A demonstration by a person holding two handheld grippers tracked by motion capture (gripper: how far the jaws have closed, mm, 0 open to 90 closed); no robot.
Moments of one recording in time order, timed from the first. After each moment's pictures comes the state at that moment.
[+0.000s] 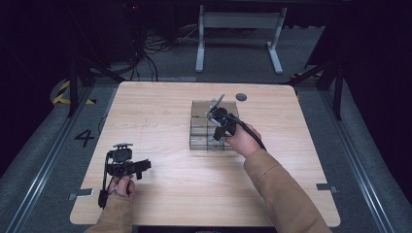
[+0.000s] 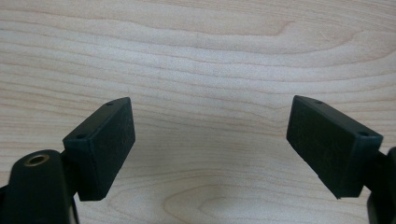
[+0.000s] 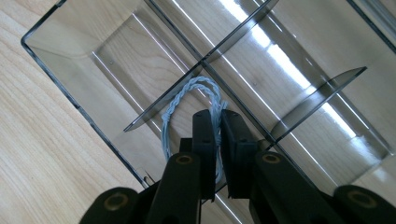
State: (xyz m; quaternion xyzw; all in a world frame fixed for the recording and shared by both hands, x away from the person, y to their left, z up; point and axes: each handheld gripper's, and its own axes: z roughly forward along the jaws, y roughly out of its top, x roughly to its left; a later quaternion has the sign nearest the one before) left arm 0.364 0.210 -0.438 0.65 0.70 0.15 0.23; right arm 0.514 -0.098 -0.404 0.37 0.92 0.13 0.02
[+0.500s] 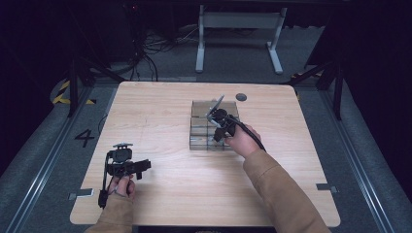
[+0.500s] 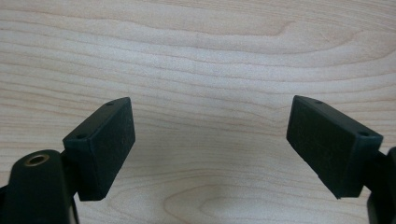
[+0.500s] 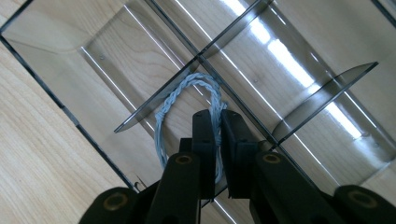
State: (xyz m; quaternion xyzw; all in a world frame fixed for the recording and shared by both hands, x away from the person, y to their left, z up) left arm 0.364 0.210 -0.437 0.65 0.70 0.15 0.23; right arm 0.516 -0.098 -0.412 0.37 0.92 0.12 0.02
